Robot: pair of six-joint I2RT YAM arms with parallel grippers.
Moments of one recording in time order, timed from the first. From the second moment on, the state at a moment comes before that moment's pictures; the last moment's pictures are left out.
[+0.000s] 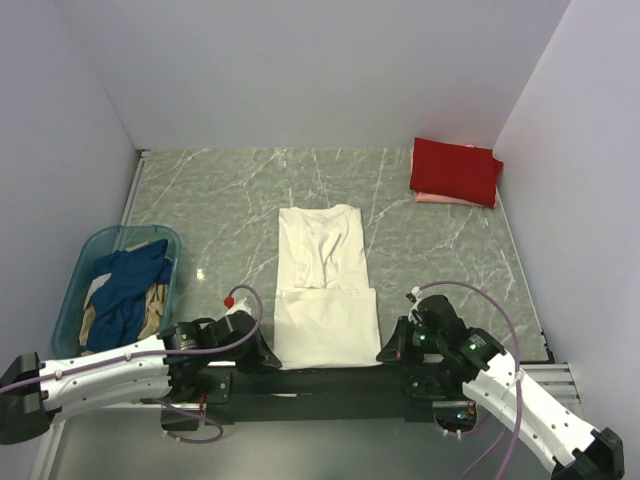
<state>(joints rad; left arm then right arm) -1.12 0.67 0.27 -0.49 0.02 -1.44 0.60 0.42 0.17 -0.67 -0.43 0.88</state>
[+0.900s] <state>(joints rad) -0.57 1.13 0.86 -0.47 0.04 -1.01 0.30 1.10 0.89 -0.57 -0.44 0.69</state>
